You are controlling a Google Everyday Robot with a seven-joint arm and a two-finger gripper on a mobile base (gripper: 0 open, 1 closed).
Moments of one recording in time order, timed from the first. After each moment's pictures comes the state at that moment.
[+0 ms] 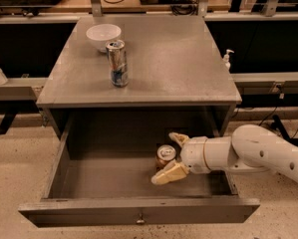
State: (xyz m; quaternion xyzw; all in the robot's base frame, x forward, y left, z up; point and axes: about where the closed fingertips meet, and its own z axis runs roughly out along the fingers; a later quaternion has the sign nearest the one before) arm 0.501 -0.058 0.674 -0.50 0.73 0.25 0.40
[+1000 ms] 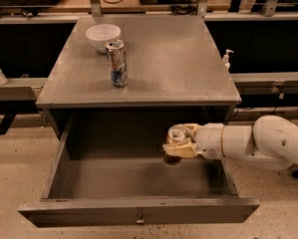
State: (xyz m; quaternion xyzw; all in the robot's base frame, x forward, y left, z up) arm 0.531 -0.087 0.714 -0.45 0.71 0.29 0.46
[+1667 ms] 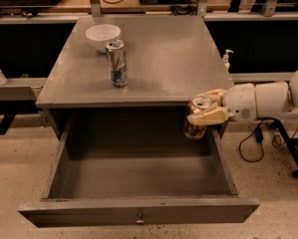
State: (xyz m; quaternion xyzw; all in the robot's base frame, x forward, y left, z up) arm 0.572 -0.151 0.808 -0.48 0.68 0.30 0.46
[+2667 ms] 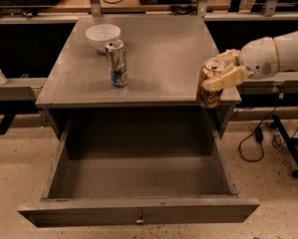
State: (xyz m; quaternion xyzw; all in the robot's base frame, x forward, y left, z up) arm 0.604 -0.175 0.901 -0.54 0.65 0.31 0.44
